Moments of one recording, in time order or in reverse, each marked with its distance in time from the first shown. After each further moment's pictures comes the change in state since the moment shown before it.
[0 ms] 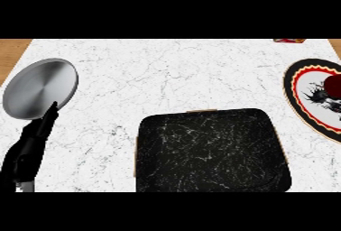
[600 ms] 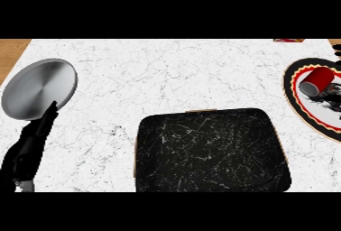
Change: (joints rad) left arm -0.010 -0.004 0.017 0.015 -0.004 -0.014 -0.015; right arm -0.051 0.070 -0.101 0.125 -0.078 -0.044 0.104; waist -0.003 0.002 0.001
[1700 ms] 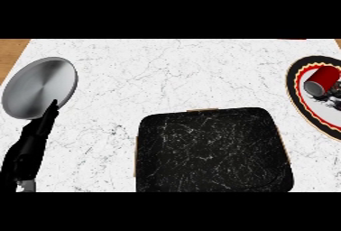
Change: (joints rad) left arm -0.003 -0.016 0.002 -0.019 -0.006 0.004 0.001; right arm 0.142 -0.292 -0.359 0.092 -0.348 0.256 0.013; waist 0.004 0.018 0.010
